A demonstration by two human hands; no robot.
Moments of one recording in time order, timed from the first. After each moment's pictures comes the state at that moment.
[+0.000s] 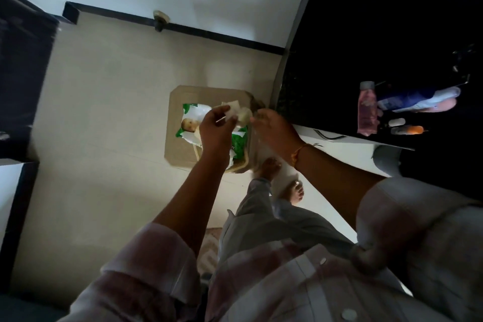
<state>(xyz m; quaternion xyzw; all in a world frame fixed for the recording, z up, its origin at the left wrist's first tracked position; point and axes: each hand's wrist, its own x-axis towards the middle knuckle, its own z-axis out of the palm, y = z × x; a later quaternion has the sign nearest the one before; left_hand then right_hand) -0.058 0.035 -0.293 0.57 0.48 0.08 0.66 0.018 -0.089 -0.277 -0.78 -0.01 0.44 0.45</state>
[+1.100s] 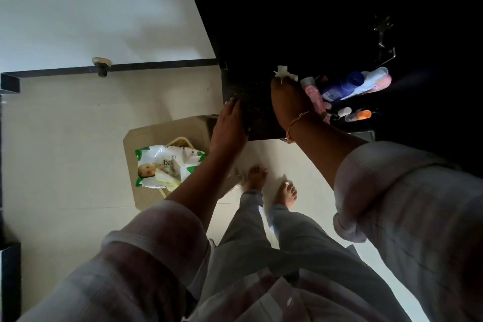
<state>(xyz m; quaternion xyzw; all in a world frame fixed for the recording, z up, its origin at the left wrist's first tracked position) 0.059 -0.045 -0.342 0.95 0.09 -0.16 0.27 0.142 -0.182 -0.330 -0.98 -0.17 0.11 -0.05</state>
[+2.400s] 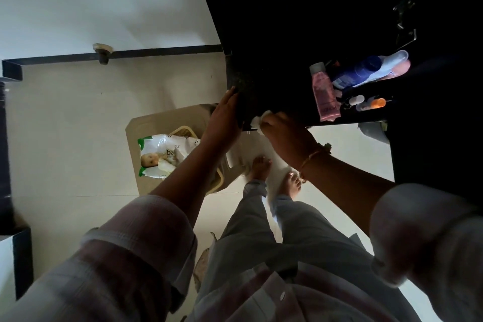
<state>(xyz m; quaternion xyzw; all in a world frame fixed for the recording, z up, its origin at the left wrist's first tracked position) 0.056 -0.023 -0.332 0.94 0.06 -0.17 0.30 0.055 -0.206 -0.343 -0.91 -0.37 0.12 0.13</state>
